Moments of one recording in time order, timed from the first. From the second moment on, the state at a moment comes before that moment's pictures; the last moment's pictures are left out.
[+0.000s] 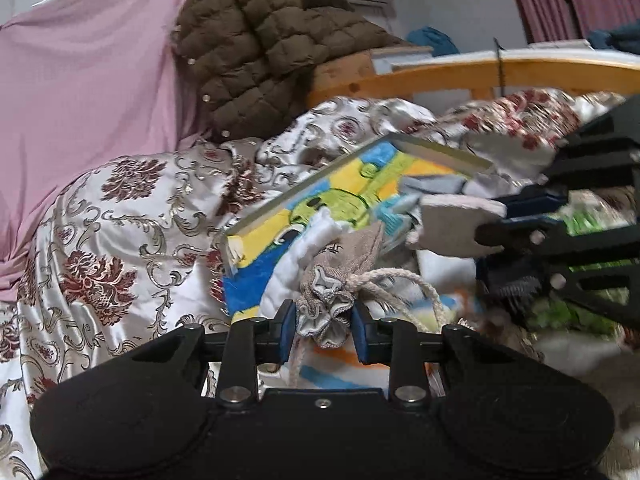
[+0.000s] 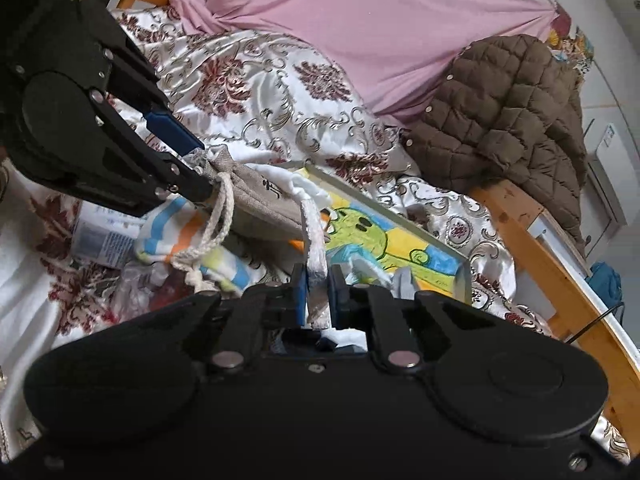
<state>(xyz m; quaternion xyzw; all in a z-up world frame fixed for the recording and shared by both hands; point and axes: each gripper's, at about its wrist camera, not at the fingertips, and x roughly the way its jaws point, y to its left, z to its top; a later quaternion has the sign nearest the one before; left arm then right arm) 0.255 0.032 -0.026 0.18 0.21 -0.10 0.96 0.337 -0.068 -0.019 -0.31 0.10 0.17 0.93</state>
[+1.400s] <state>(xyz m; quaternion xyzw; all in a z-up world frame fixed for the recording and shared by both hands) 0.429 0.070 -0.048 -0.02 0.25 0.00 0.97 0.479 -0.115 -0.020 0.07 0.22 0.14 0.96</state>
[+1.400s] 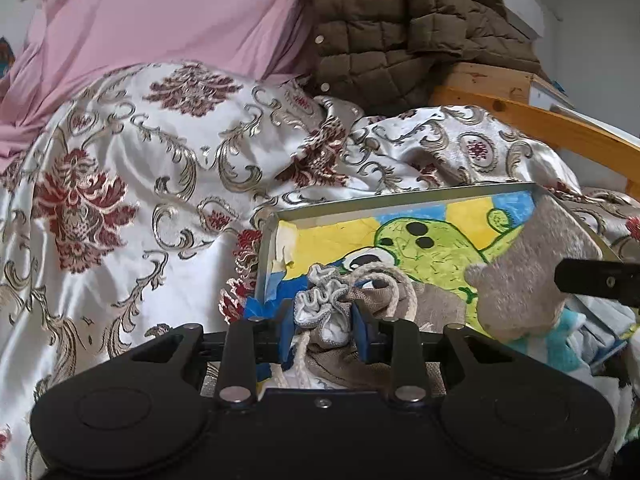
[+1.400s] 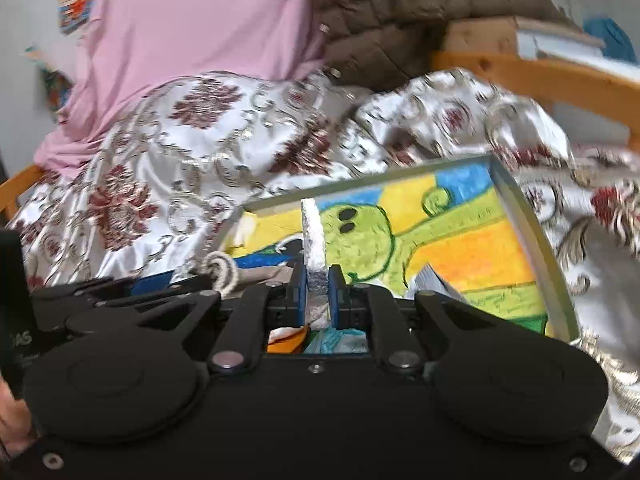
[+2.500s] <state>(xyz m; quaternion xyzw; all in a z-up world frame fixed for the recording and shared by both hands) 0.357 0.049 0.008 -0.03 0.19 0.00 0.98 0.423 -0.140 0.035 0.06 0.16 0.07 0.98</state>
